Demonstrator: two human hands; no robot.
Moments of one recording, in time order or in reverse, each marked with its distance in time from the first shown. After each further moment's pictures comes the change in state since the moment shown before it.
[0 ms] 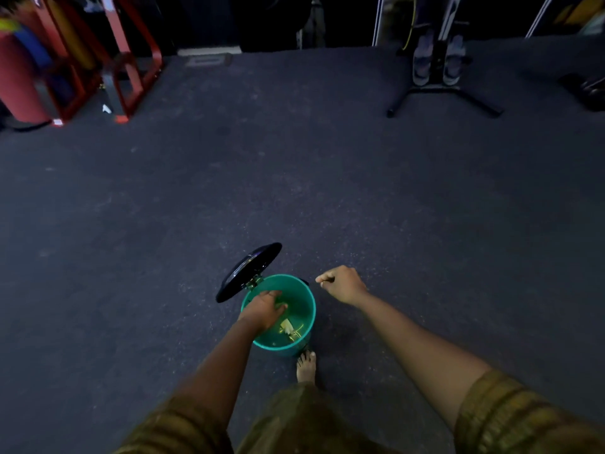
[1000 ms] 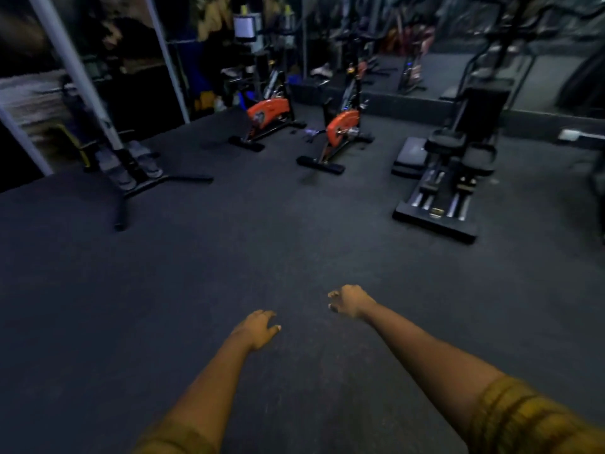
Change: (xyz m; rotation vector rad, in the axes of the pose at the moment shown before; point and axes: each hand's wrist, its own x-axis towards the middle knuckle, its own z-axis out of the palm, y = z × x) left_hand 0.100 0.387 0.023 0.574 -0.273 0.910; right_hand -0.169 0.202 -0.220 0.003 0.373 0.755
